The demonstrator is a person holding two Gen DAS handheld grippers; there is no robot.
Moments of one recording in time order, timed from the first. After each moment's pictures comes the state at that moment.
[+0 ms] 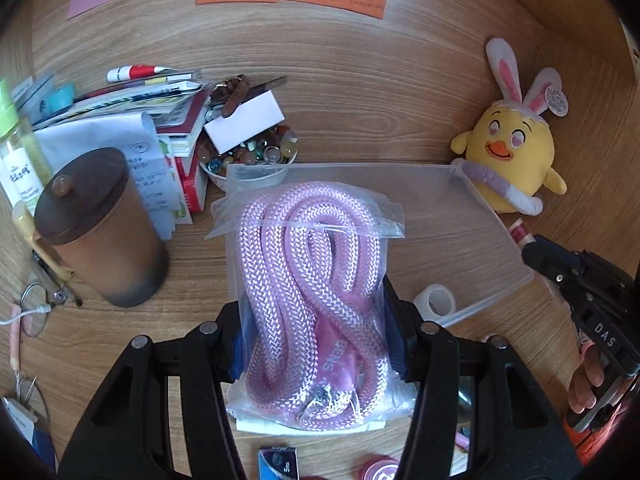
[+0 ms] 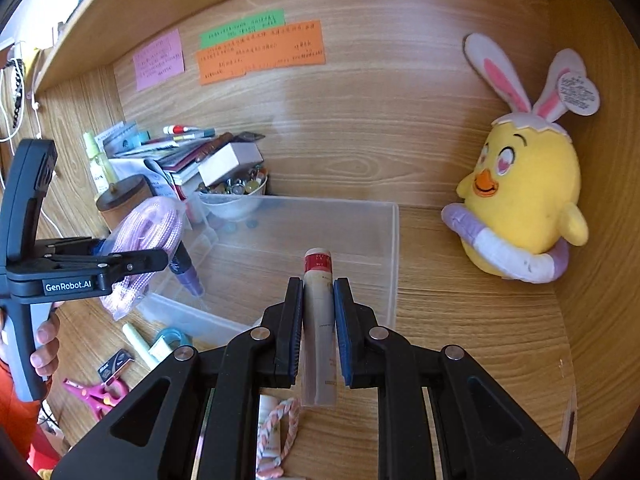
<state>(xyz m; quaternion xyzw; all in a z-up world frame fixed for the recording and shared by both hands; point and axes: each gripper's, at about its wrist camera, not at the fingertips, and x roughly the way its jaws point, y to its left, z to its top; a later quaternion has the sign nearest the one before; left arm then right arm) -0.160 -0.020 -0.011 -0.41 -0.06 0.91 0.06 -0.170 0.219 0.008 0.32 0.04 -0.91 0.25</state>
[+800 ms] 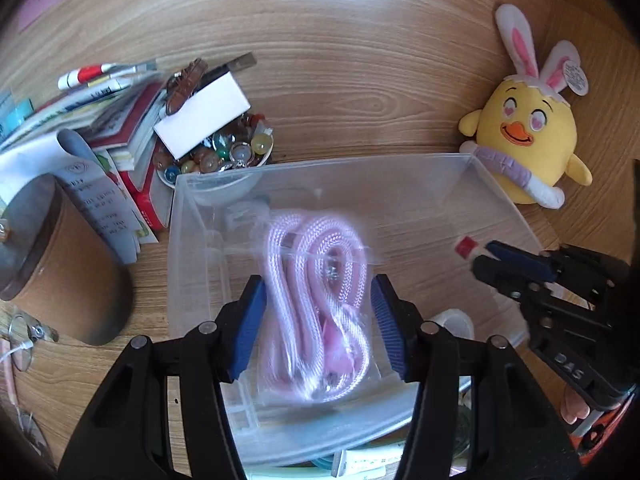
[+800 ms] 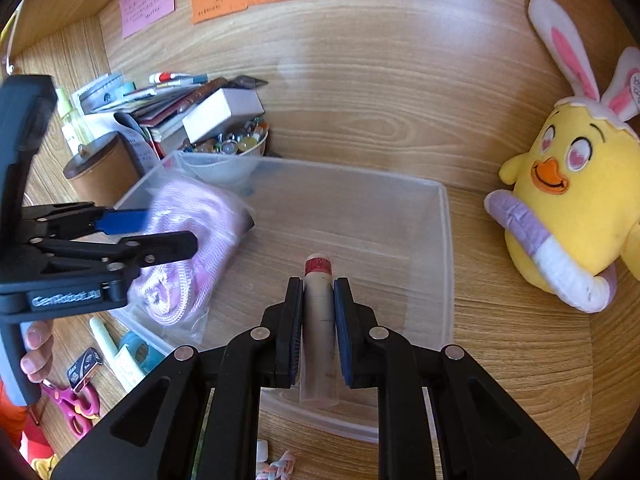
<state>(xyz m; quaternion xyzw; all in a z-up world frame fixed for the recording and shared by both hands) -0.204 -0.002 -0.028 -0.43 -0.02 0.90 0.07 -0.220 0.177 -0.027 0.39 0.08 -0.88 0.26</state>
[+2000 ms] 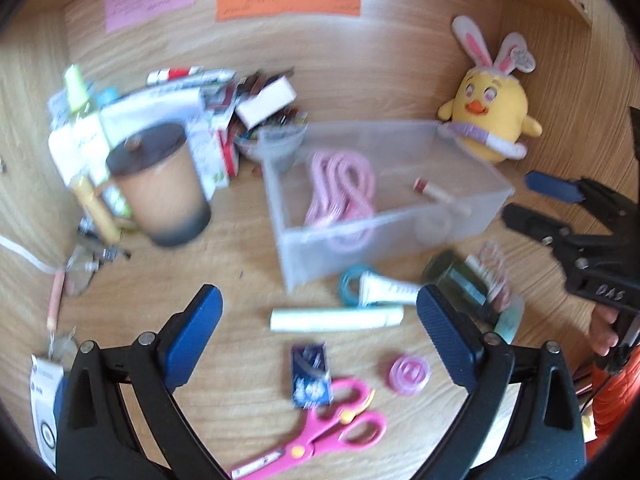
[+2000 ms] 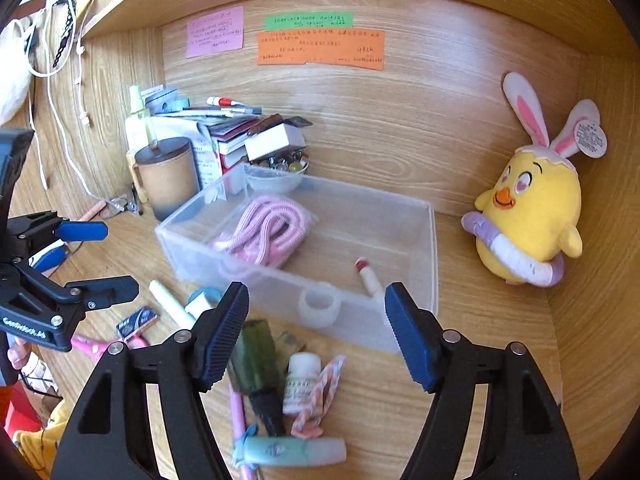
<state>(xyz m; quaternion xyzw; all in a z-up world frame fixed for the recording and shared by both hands) -0.061 -0.032 -0.016 -0.40 0.01 0.91 0.05 -0.107 0.193 0.011 0.30 0.11 -0.91 0.27</state>
